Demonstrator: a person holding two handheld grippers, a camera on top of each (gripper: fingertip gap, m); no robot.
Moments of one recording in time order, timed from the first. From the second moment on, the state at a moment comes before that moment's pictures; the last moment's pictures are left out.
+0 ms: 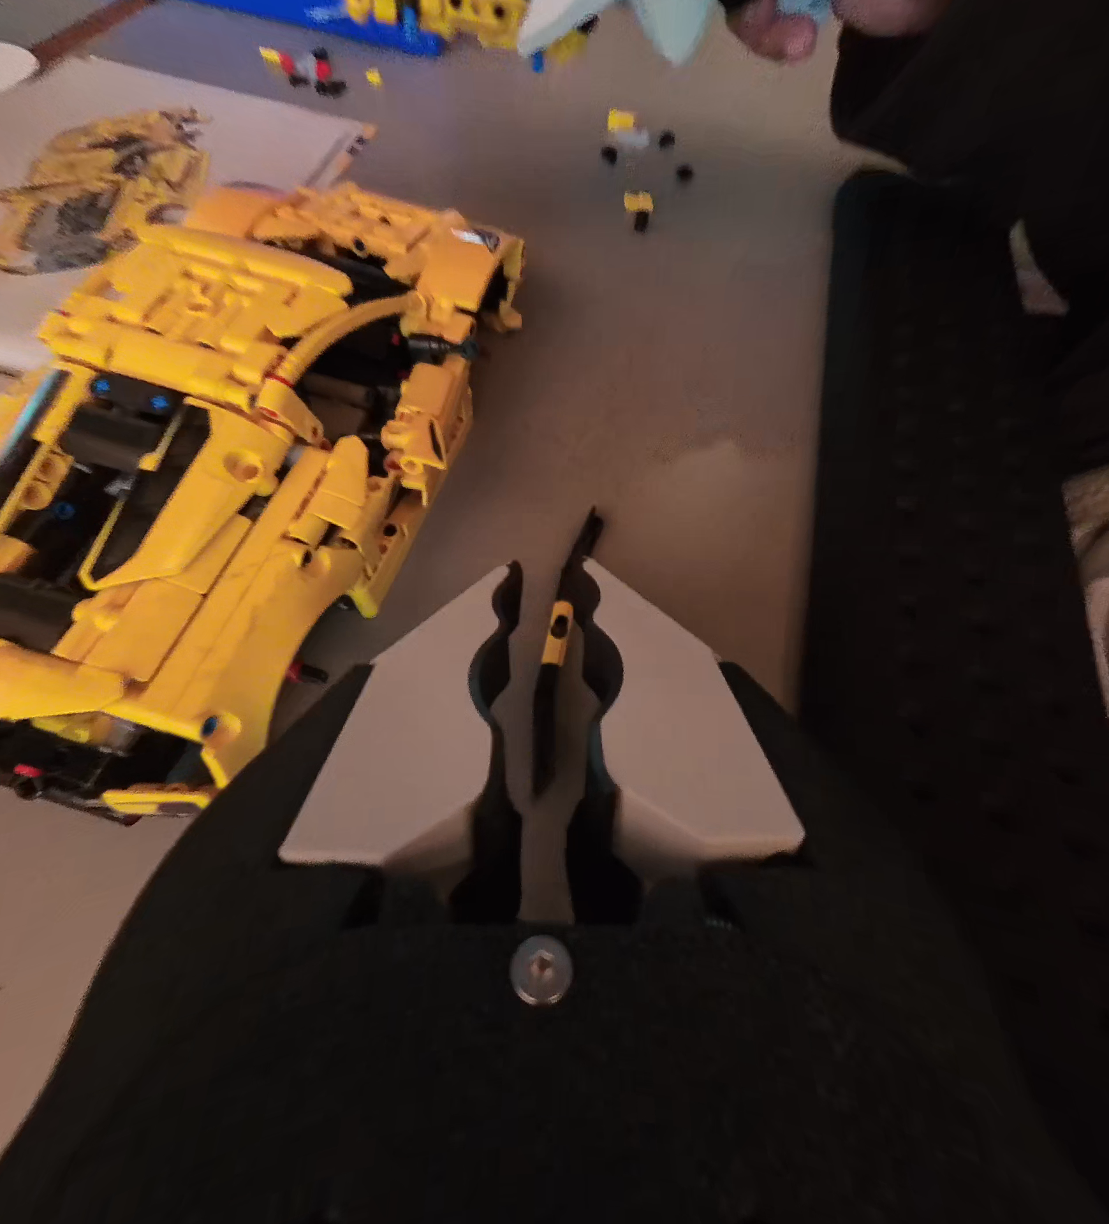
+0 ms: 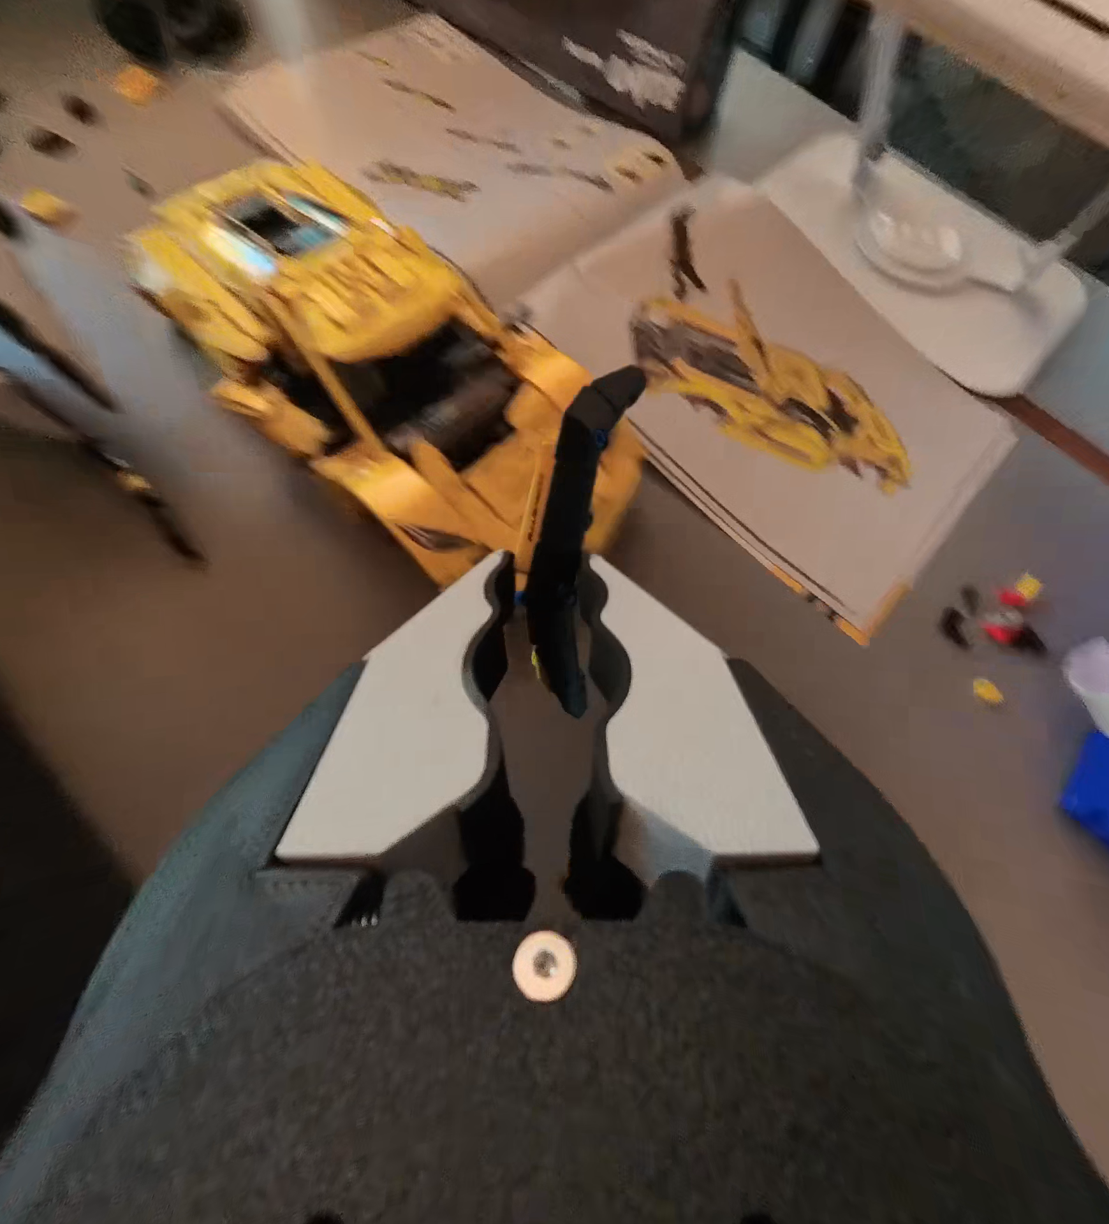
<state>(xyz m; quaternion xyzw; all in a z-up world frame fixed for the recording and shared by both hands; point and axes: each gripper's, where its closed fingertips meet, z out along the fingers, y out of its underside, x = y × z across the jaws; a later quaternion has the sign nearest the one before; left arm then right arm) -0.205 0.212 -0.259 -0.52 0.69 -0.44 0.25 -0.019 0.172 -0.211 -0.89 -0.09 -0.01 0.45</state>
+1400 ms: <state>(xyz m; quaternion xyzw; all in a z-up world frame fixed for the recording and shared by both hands) -0.233 0.217 -0.187 -0.64 0.29 -0.71 0.00 -0.201 0.223 -0.190 -0.38 -0.55 -0.56 0.50</state>
